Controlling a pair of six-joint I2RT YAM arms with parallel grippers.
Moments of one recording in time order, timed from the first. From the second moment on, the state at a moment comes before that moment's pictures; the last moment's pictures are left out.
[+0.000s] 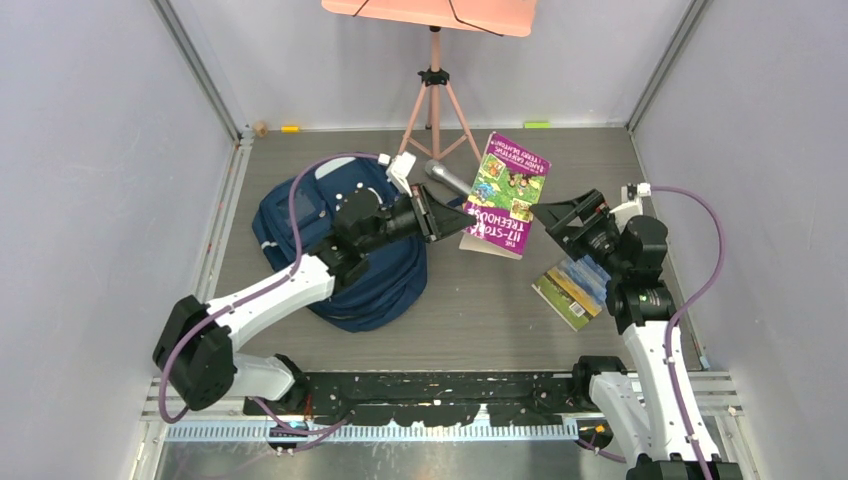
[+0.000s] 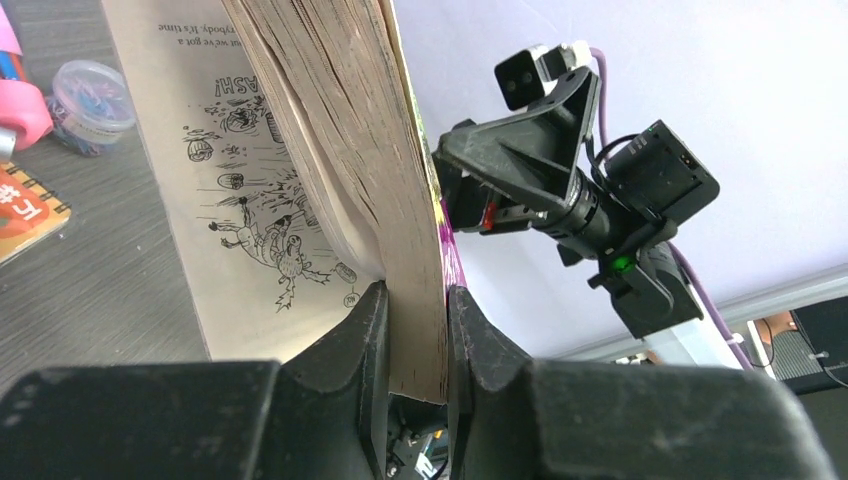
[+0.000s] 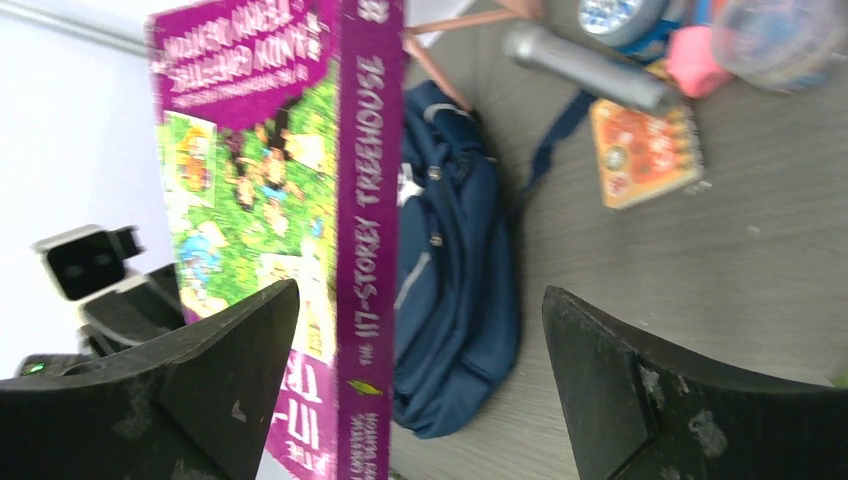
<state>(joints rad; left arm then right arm) -0.75 1.34 0.92 0.46 0.38 -0.90 -0.04 0.70 0.66 -0.20 -0.45 0.94</state>
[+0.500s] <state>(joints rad) -0.75 1.24 0.91 0.43 0.39 -0.89 0.11 0.77 0.66 0.12 -0.59 1.08</state>
